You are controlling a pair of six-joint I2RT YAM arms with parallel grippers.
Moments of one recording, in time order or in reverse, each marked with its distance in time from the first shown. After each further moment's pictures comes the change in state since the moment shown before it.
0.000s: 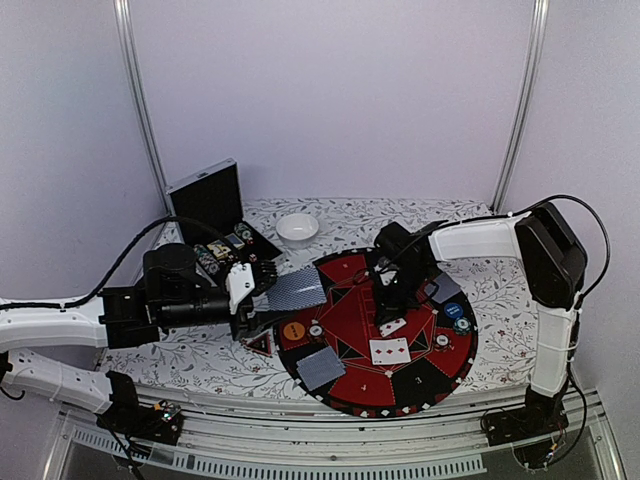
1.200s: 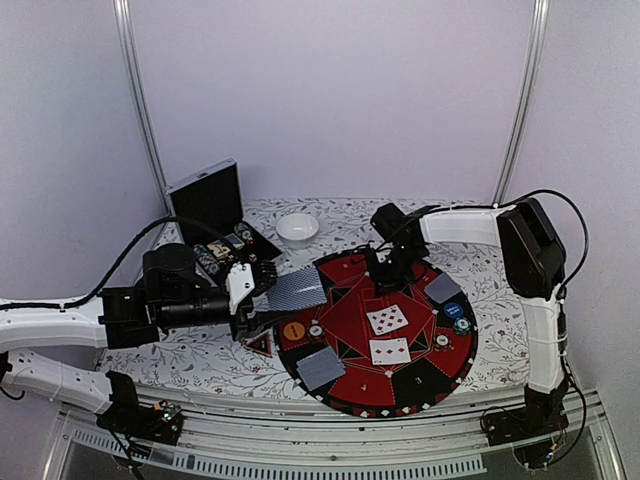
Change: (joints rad) left arm -0.004 -0.003 0.000 0.000 -0.003 0.000; right arm -0.063 0.161 0.246 -0.005 0.180 -0.177
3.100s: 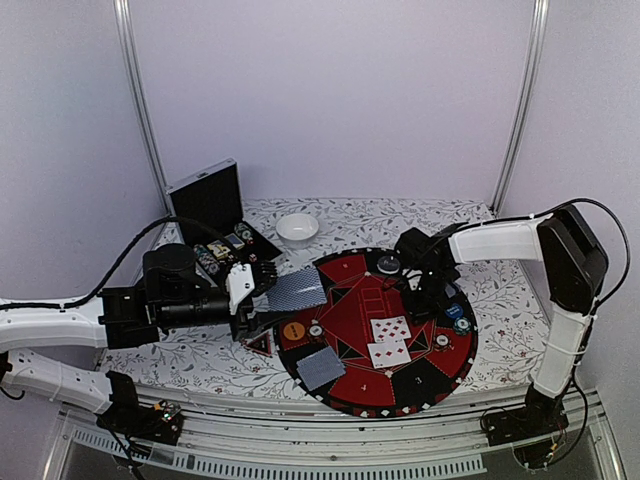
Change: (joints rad) left arm -0.002 0.000 0.000 0.000 0.000 0.000; right arm 0.017 -0.279 -0.388 -0.077 0.136 0.125
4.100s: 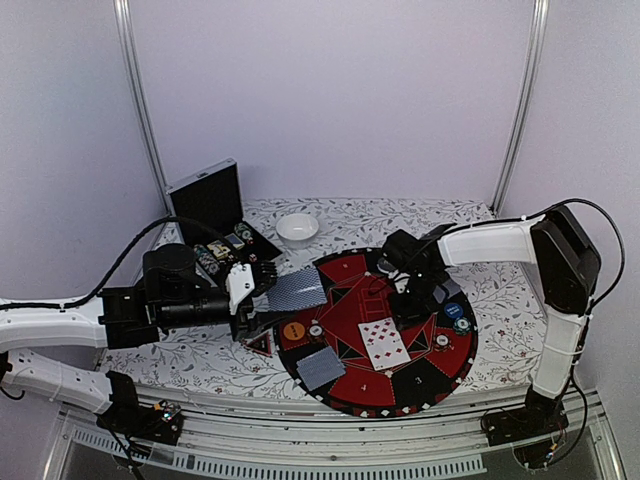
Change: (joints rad) left arm 0.000 0.000 0.000 0.000 0.000 0.000; right arm 0.069 0.029 0.044 0.002 -0.057 0.019
